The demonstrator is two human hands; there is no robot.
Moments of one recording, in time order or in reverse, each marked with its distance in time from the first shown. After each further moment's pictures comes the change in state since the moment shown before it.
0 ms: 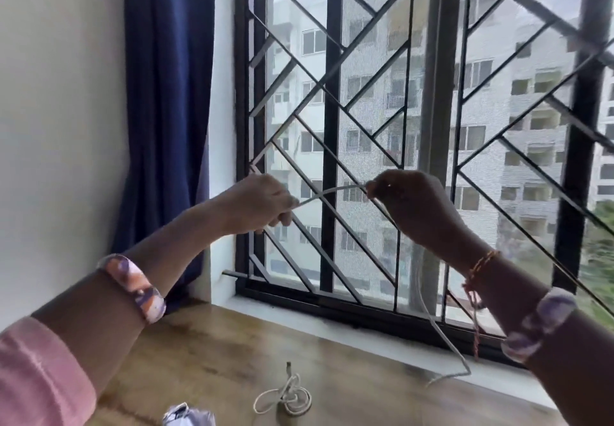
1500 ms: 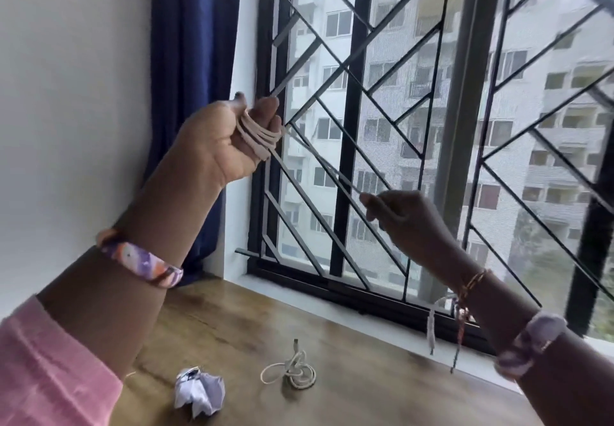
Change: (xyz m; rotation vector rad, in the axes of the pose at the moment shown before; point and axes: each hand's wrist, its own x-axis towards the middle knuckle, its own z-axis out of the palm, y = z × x) left_hand -0.013 0.026 -0.042 -1.713 0.532 -0.255; right_hand -0.024 -0.002 0.034 0.171 -0.132 0.078
